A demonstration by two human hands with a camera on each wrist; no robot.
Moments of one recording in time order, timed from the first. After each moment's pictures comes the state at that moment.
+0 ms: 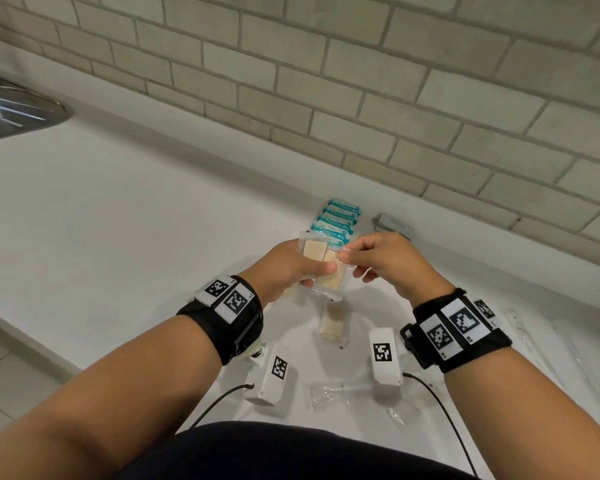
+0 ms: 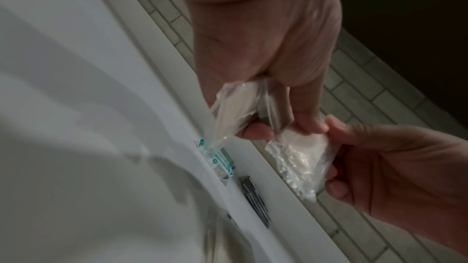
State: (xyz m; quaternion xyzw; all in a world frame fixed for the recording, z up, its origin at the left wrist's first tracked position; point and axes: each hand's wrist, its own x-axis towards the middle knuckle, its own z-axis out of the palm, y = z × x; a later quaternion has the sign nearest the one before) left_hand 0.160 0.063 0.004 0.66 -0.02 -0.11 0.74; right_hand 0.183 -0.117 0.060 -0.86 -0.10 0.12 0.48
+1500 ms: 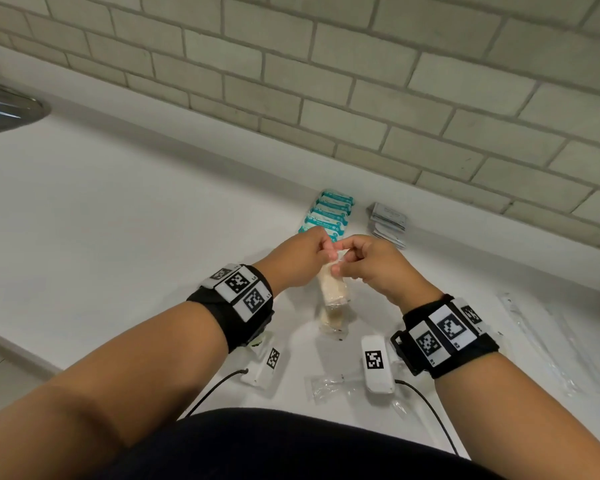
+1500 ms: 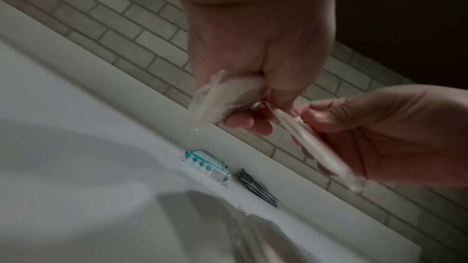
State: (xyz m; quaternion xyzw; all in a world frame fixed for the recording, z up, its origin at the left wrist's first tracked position) left_hand 0.172 0.047 0.013 0.89 -0.08 -0.04 0.44; right_hand 0.177 -0.117 0.033 -0.85 -0.09 0.13 0.50
